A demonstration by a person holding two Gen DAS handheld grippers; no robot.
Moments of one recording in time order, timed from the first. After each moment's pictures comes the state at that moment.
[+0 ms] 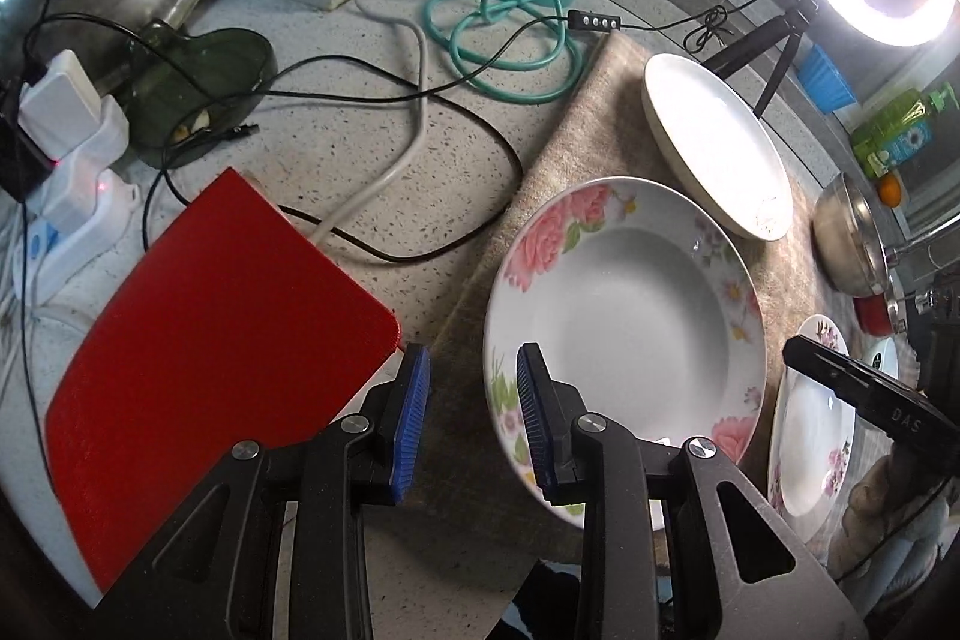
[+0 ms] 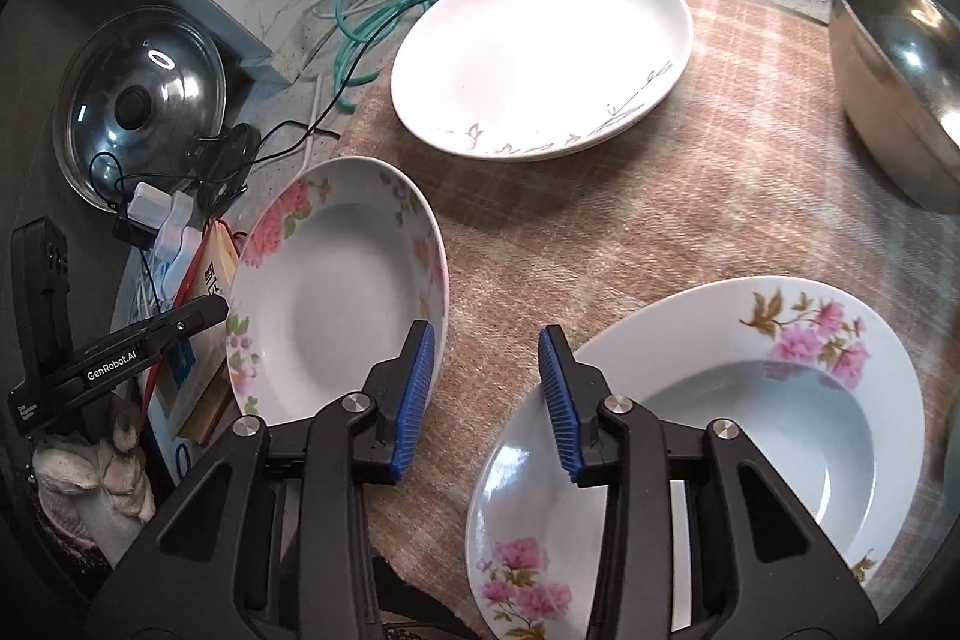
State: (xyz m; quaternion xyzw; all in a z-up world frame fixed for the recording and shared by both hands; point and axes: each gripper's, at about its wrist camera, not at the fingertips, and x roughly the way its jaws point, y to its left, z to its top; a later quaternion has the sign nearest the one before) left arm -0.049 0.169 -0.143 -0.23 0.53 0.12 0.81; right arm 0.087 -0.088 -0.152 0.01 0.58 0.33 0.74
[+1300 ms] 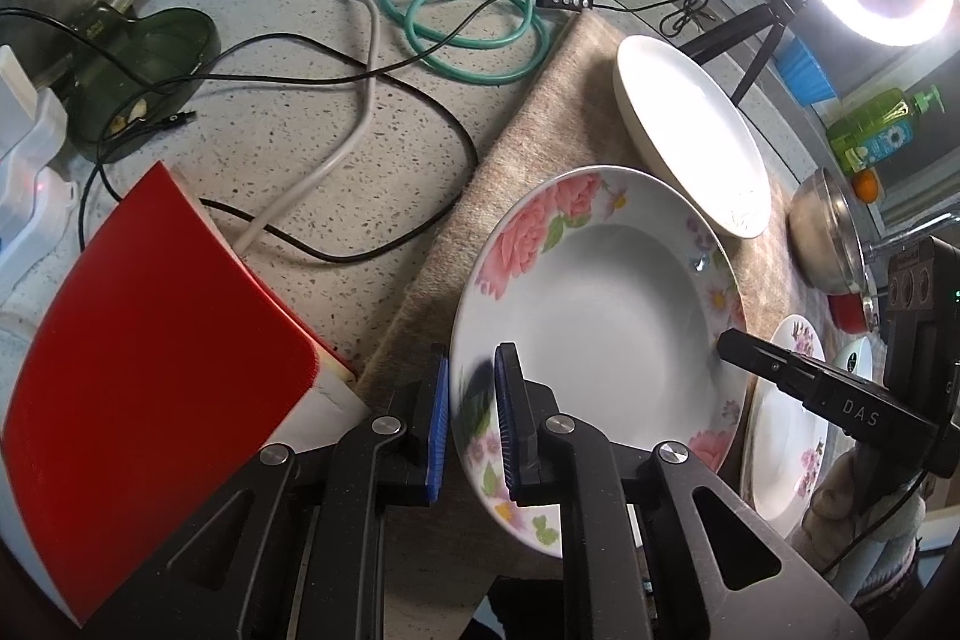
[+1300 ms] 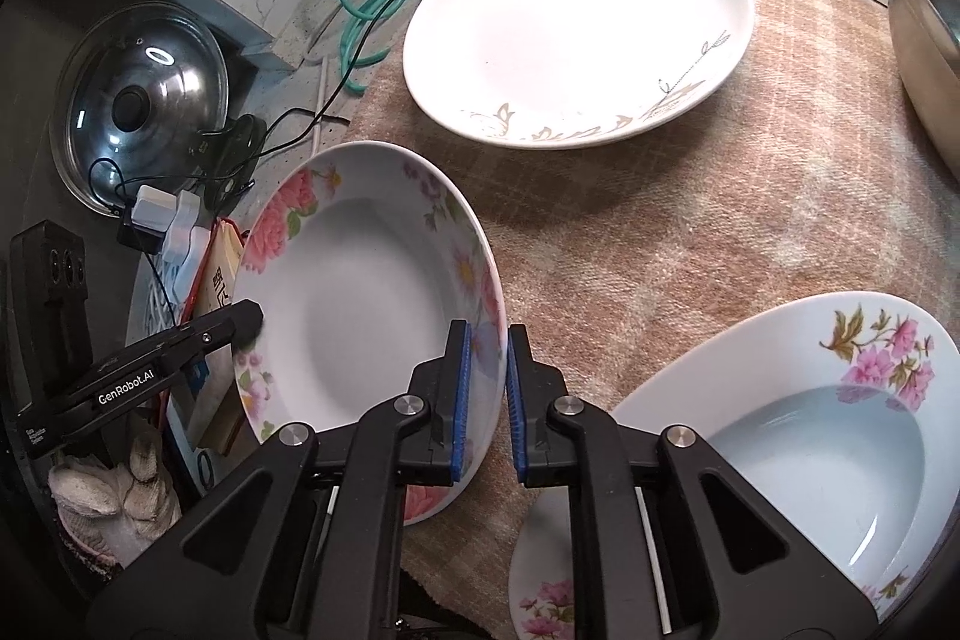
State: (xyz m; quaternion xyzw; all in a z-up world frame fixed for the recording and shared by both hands) left arm -0.030 0.165 -0.154 -0.25 0.54 0.07 0.80; right arm 0.094 -0.067 -0.167 0.02 0.61 0.34 0.72
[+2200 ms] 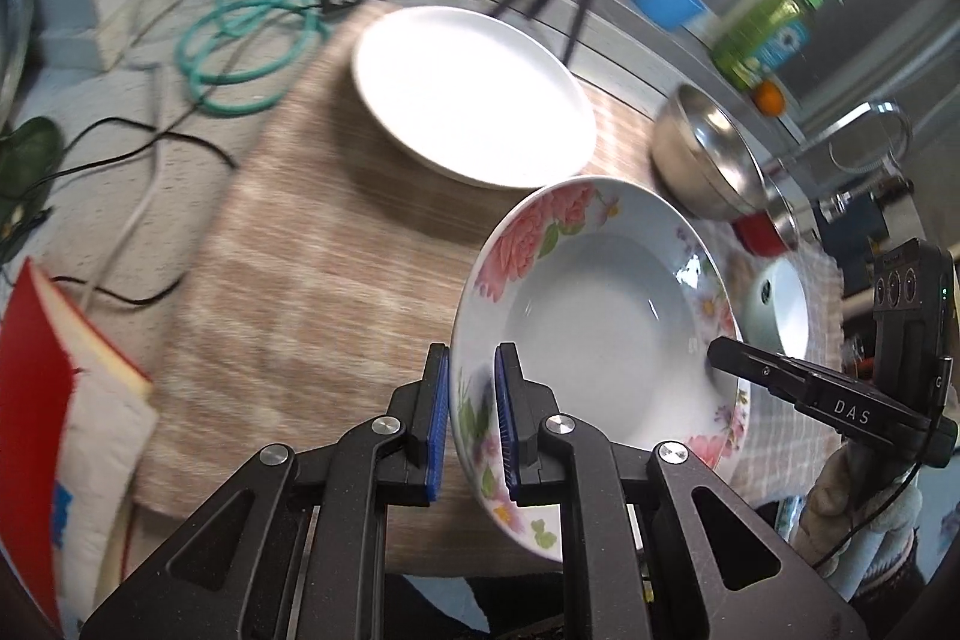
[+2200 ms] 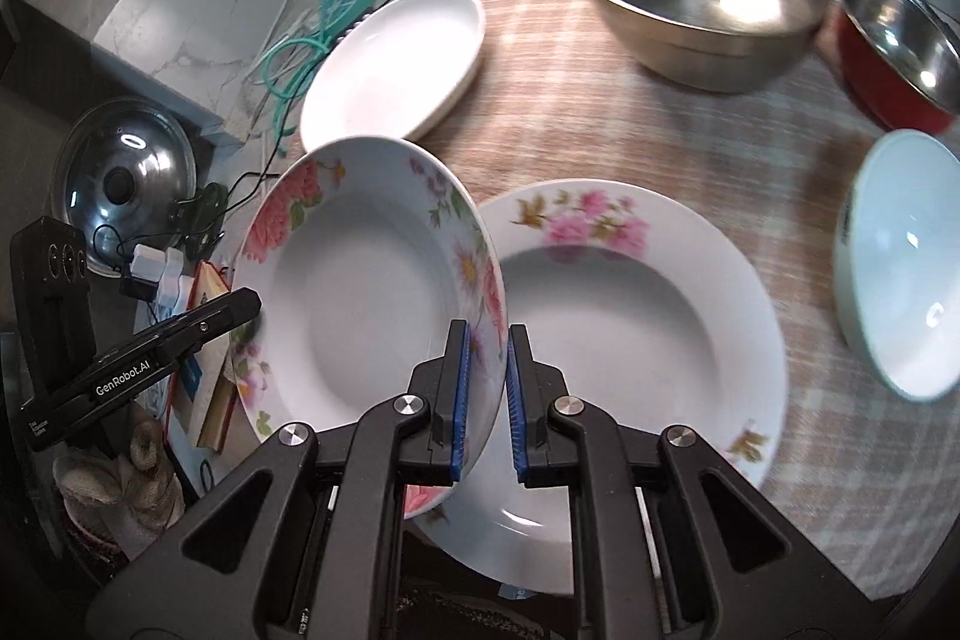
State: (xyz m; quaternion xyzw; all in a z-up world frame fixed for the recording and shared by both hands) left arm 0.004 0.061 -0.120 -0.20 0.54 -0.04 0.82; right arm 0.078 -0.202 -0.128 0.08 0.59 0.26 0.76
